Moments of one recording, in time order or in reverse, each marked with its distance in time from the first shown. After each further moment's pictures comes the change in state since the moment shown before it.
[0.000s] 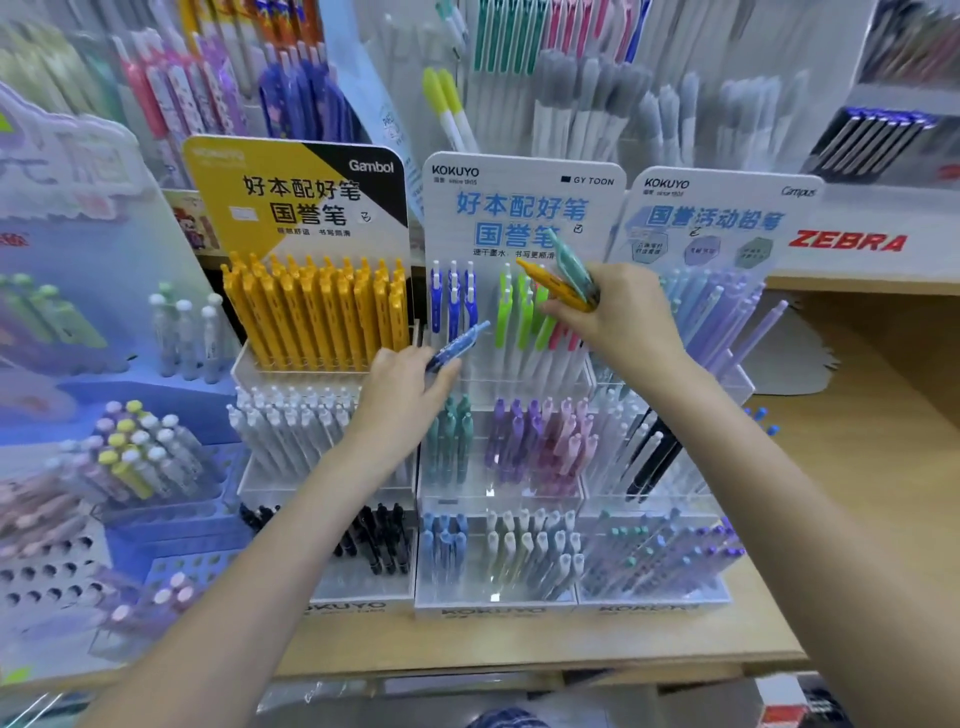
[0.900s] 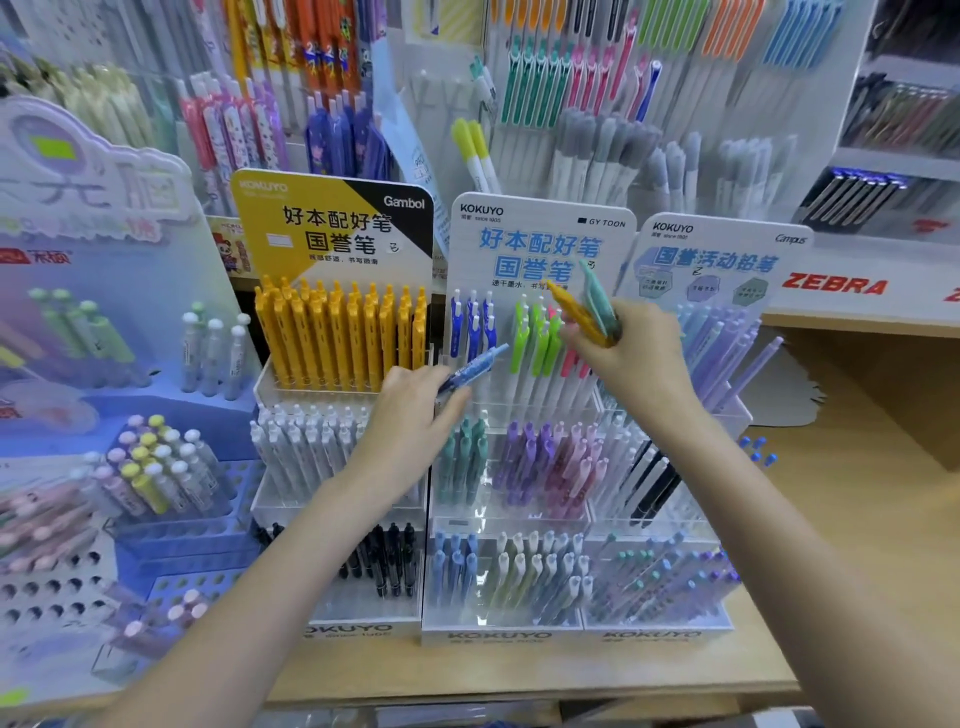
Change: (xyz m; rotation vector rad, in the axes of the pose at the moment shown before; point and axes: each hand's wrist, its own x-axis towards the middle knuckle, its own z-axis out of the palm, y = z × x) left_hand -0.016 -0.001 -0.018 -0.067 0.002 0.117; right_hand -0.017 -0.020 -0.004 0.091 0.036 0.103
